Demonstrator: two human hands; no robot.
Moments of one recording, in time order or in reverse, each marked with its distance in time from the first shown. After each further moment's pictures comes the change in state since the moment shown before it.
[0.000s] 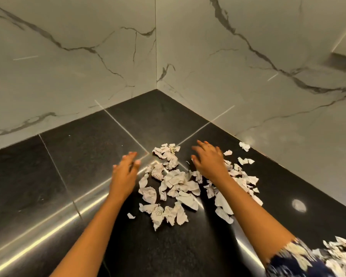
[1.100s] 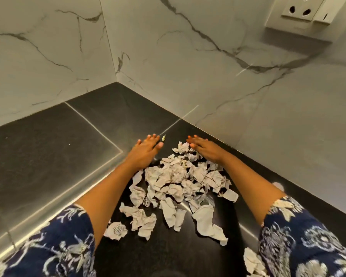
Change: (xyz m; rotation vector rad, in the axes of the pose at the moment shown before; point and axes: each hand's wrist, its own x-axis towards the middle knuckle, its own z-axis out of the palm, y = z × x) left_hand 0.051 0.124 0.138 0.331 -0.487 0.262; right_hand -0.002 0.166 -0.013 0.390 -0.319 -0.025
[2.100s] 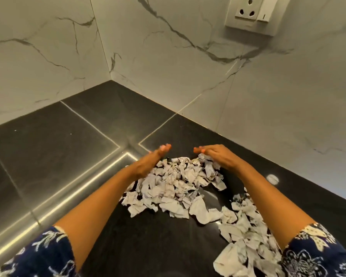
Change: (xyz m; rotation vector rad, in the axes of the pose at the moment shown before) left_hand -0.115 0.078 0.012 -0.469 -0.287 0.089; right_hand -0.145 0.006 -0.001 0.272 0.039 0.024
